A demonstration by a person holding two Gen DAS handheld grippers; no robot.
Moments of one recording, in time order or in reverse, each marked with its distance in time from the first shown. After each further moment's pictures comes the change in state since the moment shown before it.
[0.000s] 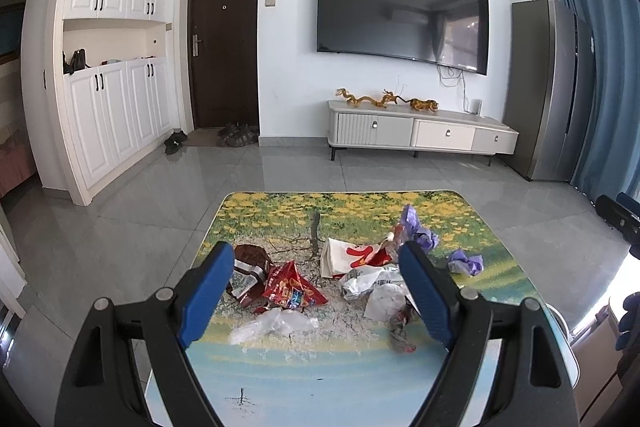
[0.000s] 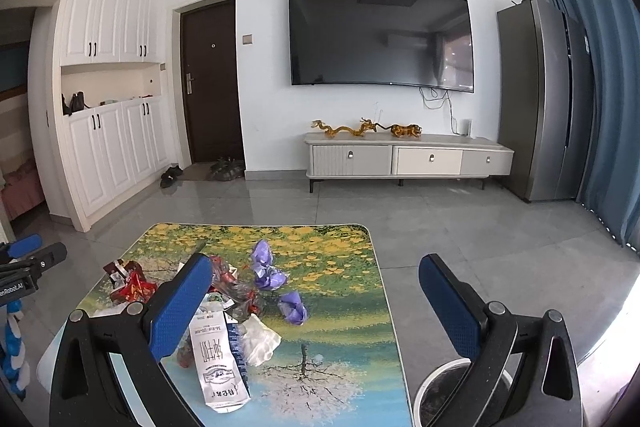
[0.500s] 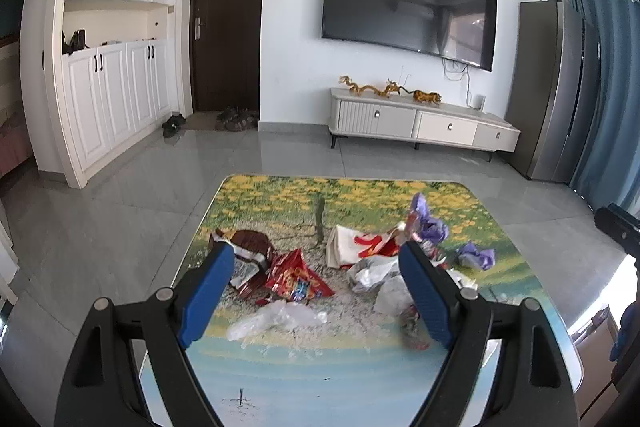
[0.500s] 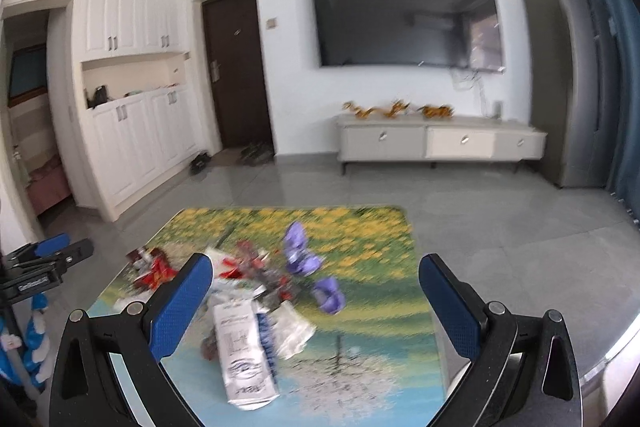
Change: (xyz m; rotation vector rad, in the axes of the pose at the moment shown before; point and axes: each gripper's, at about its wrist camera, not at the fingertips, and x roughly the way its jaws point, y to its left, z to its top) left arm 0.028 0.023 -0.013 -0.041 0.053 -0.019; right arm 0.031 0.024 -0.018 0.019 0.079 0.144
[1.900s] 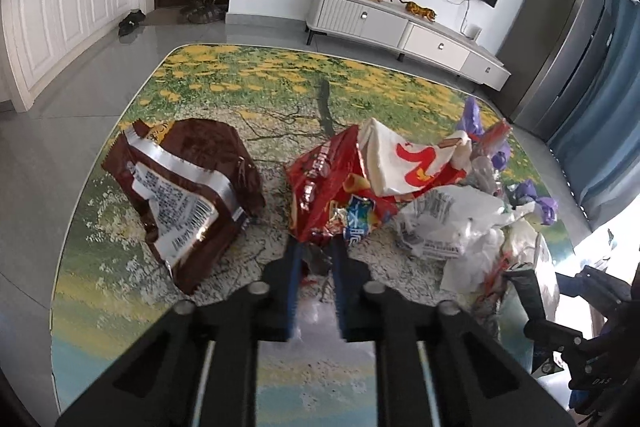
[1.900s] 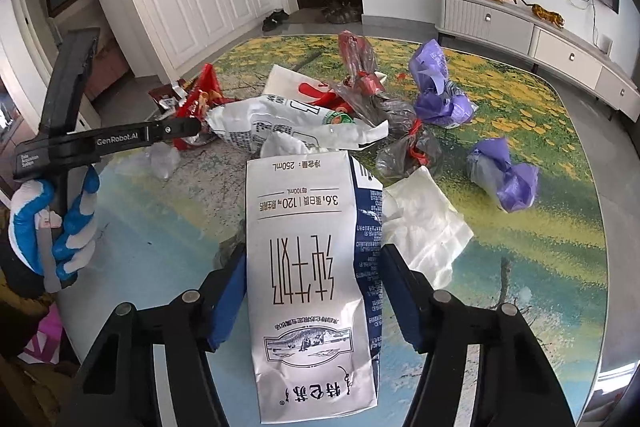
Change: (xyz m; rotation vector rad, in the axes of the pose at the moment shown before) left arm 0.172 0.040 -0.043 -0.073 0.374 -0.173; right arm 0.134 0.049 -0.076 -0.148 0.475 0.263
